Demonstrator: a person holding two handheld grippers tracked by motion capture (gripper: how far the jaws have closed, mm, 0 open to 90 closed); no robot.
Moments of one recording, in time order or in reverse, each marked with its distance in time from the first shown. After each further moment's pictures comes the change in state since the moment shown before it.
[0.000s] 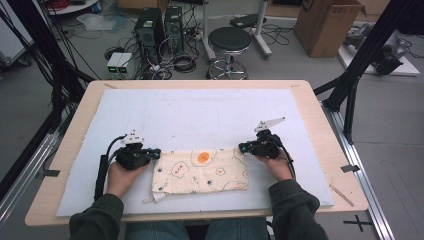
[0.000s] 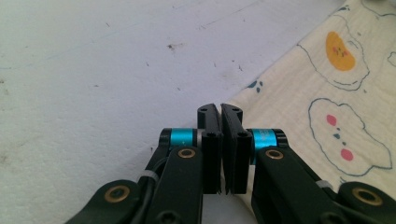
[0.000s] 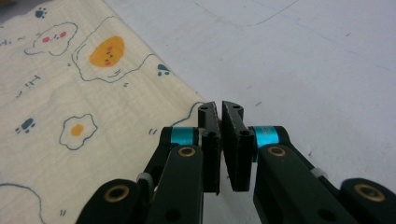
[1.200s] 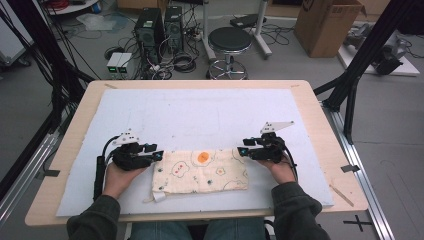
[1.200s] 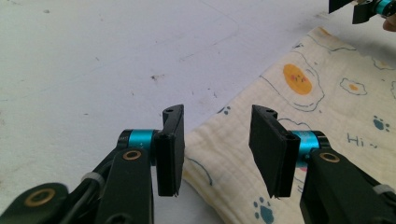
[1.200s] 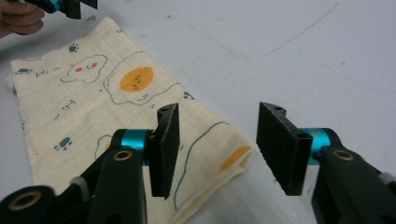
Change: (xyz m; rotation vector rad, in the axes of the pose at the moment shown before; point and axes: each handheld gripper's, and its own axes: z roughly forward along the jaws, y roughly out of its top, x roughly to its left) left arm -0.005 0.005 -0.017 -0.116 -0.078 0.001; right arm 0.015 -0.004 -0.016 -0.127 0.013 0.022
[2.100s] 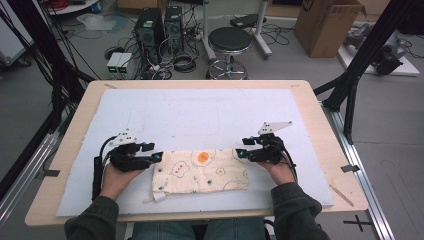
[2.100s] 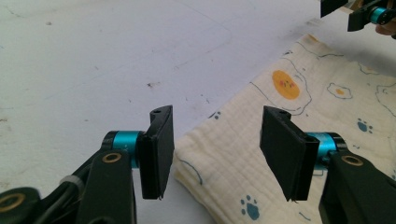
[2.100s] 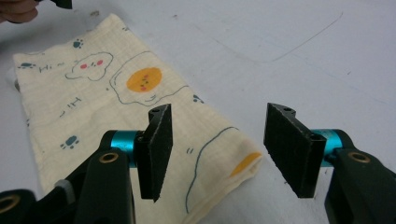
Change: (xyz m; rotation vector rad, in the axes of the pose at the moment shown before) left arm -0.004 0.004 -0.009 -0.016 0.005 0.018; right arm 0.010 0.005 0.000 0.010 -0.012 -0.054
